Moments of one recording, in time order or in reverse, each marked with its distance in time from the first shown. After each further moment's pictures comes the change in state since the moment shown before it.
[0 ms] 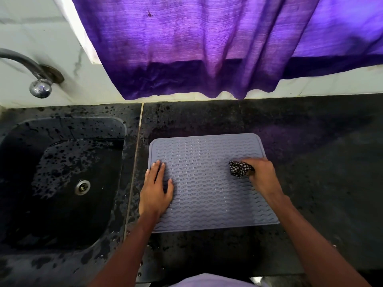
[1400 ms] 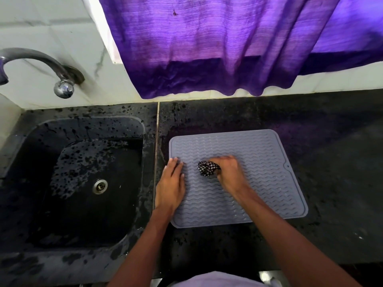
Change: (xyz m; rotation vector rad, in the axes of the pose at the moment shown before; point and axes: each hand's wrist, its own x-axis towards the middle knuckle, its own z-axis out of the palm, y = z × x) left_hand 0.012 -0.025 -0.020 -0.072 -0.014 0.137; right_hand 0.014 -0.124 0.096 0.026 -0.094 -0.006
